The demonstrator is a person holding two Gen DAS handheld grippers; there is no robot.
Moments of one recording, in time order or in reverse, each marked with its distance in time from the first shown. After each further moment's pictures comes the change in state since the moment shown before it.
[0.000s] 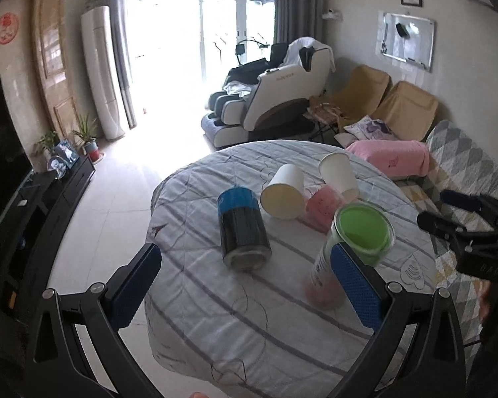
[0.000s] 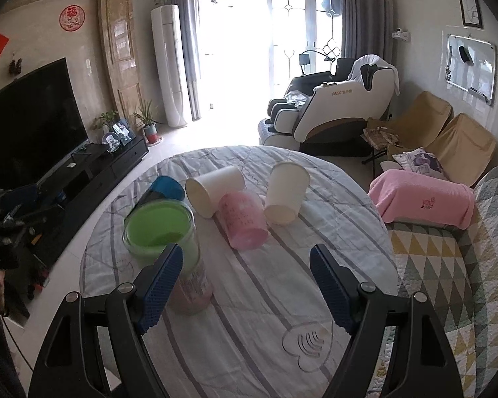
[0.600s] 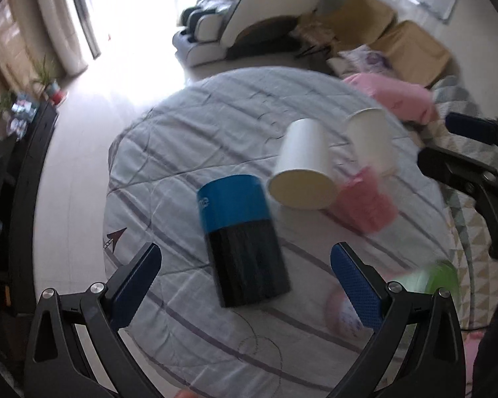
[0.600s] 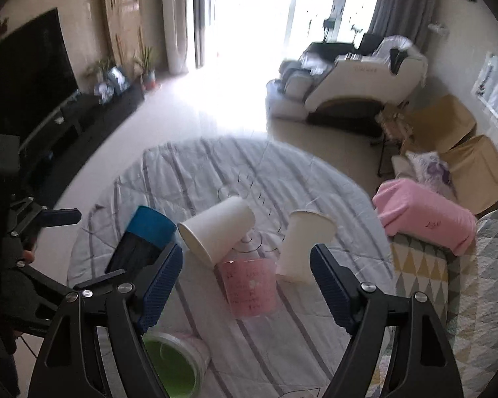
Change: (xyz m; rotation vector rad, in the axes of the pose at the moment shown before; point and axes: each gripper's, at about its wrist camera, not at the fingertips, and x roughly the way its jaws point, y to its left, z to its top) left arm 0.159 0.021 0.058 0.009 0.434 -0.106; right arm 0.116 0.026 0.108 -0.116 0.320 -0.019
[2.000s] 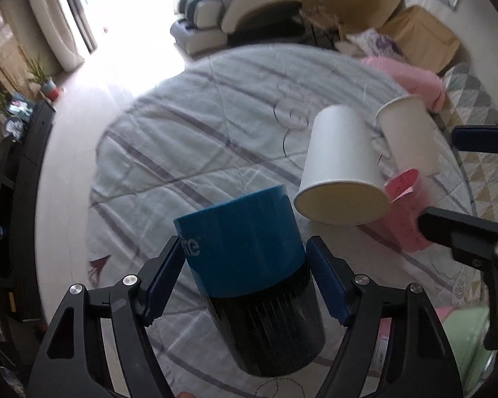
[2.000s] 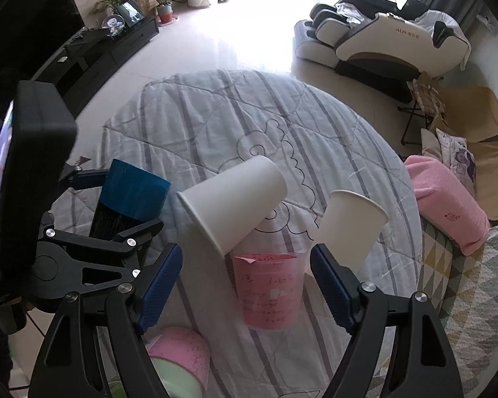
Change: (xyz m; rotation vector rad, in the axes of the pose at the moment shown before) left arm 0.045 0.009 0.011 0.017 0.006 0.013; right arm 0.052 0.026 0.021 -0.118 0.247 0.036
